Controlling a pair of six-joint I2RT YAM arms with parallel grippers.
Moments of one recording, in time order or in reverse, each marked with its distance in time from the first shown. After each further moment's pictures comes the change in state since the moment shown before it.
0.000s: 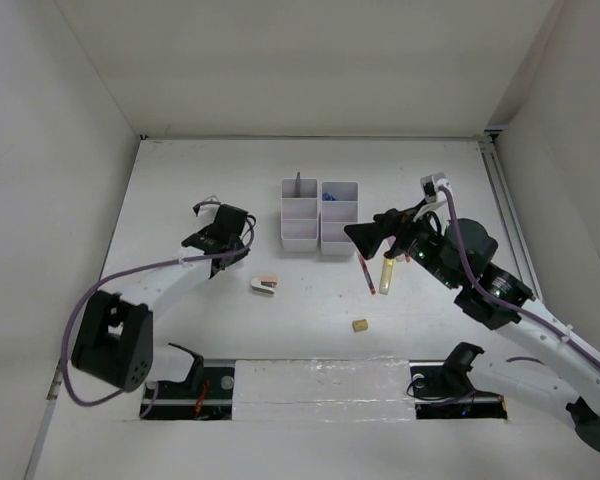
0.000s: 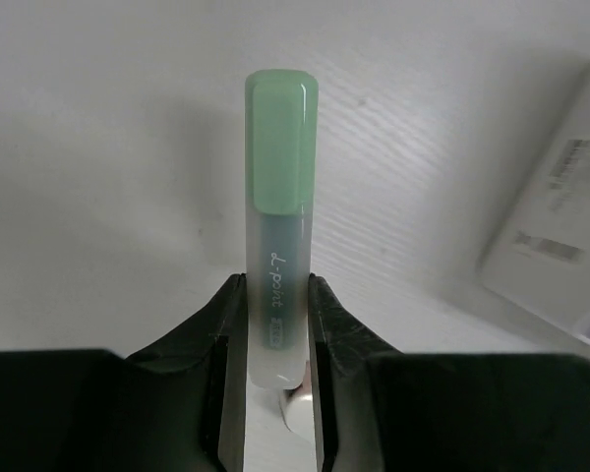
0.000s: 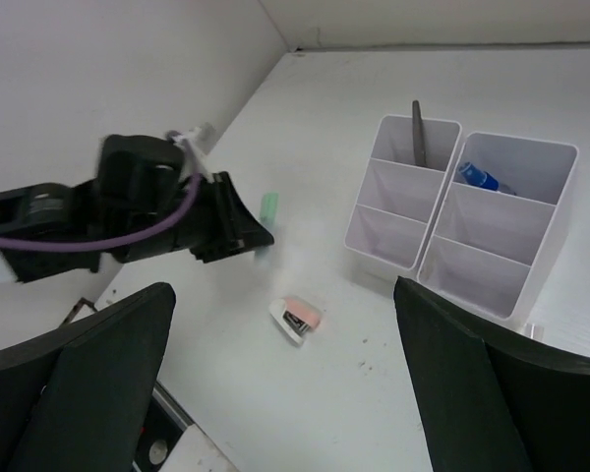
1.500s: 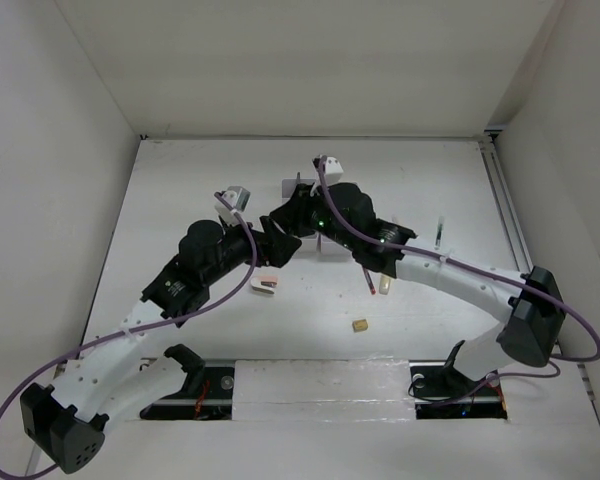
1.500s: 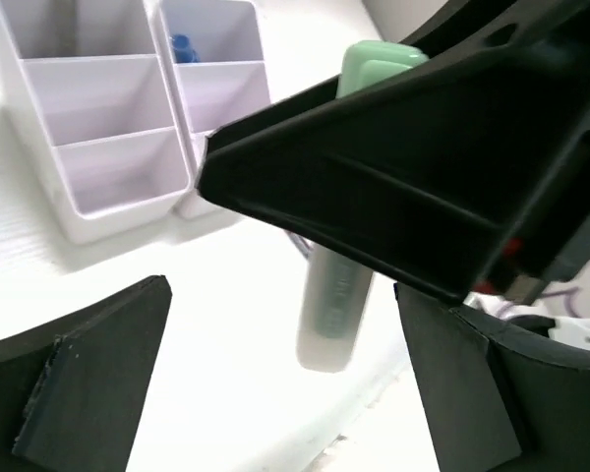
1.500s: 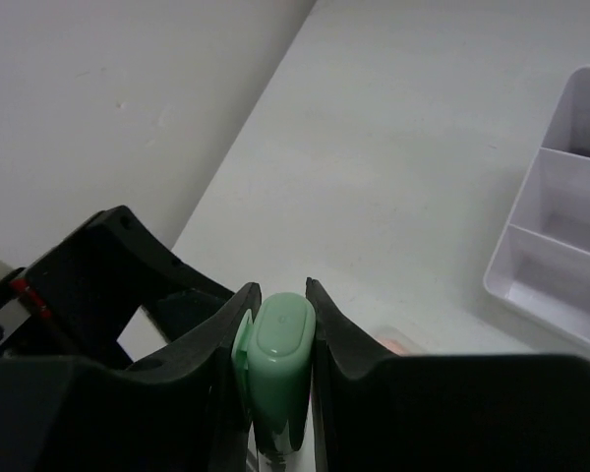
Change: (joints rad) left arm -0.222 -0.566 -0.041 0.248 0.522 0.261; right arm 0.135 0.698 0.332 0.200 -0.014 0.169
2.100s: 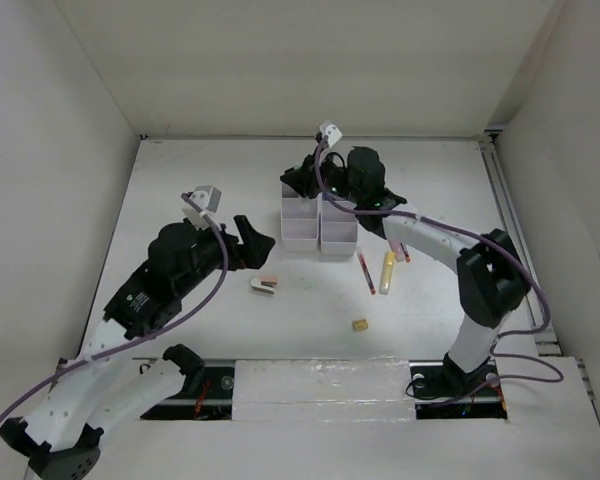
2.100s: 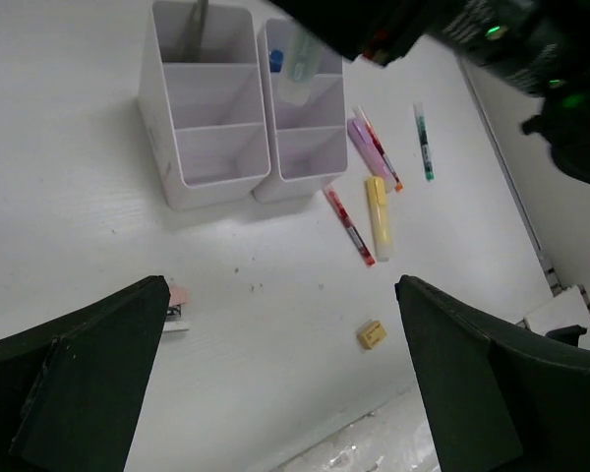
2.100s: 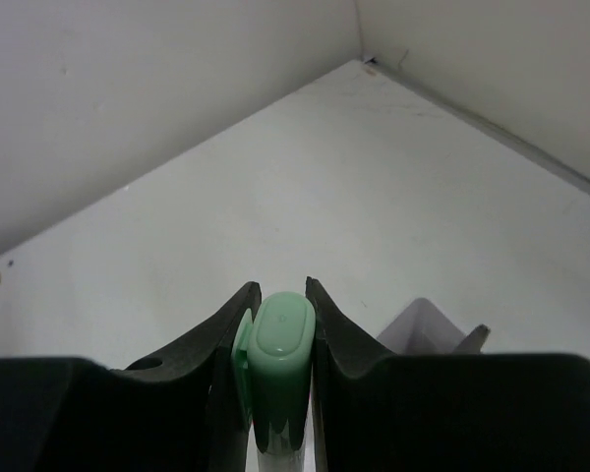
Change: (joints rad) left arm 0.000 -0.090 0.188 -0.377 -0.172 0.028; right arm -0.304 0.235 0.047 0.414 -0.473 -0.415
